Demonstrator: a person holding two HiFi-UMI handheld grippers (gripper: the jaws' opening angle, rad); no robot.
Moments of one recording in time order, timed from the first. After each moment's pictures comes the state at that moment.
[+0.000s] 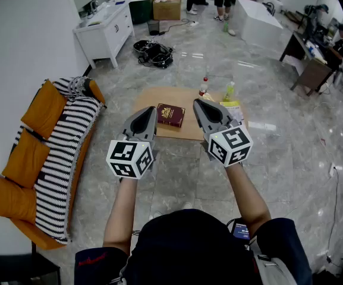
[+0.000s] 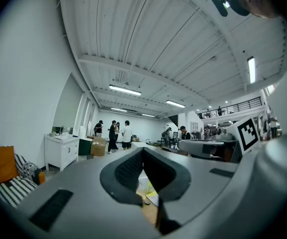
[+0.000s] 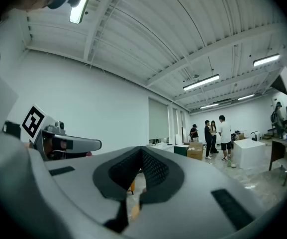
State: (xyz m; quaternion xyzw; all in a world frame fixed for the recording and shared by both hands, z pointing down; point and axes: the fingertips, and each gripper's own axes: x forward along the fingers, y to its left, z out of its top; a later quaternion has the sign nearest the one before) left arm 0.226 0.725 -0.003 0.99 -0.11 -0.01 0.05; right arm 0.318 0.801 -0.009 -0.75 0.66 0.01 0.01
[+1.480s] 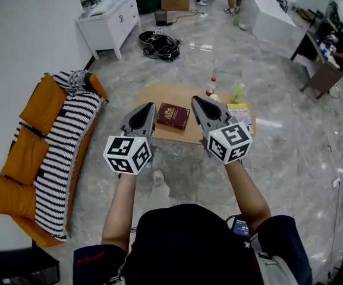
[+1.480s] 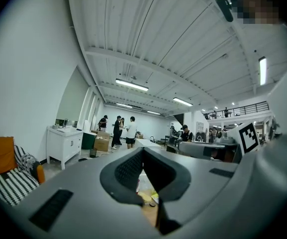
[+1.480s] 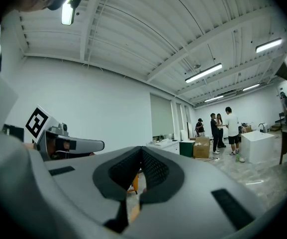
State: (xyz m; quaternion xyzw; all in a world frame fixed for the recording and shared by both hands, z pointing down) left arm 0.298 0.647 0.032 0.99 -0.13 0.01 0.08; right arm 0.389 0.720 0.027 -0.73 0.68 -0.01 0.01
